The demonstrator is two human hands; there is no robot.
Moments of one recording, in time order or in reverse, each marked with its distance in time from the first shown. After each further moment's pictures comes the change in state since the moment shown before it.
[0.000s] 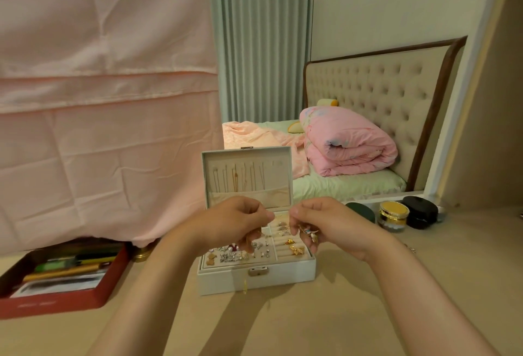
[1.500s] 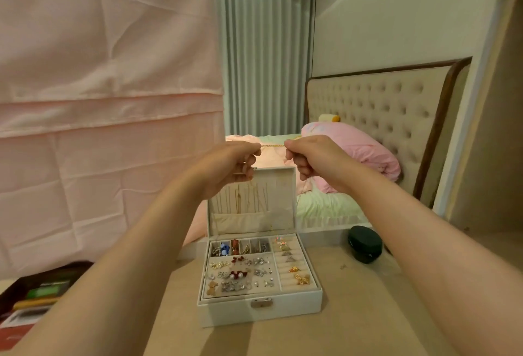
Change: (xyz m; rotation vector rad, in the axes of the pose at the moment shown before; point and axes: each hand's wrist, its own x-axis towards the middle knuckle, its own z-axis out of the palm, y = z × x) left_hand 0.080 0.045 -0.086 -0.390 0.197 0.202; right_hand 0.094 -0.098 -0.044 -0.068 0.281 -0.151
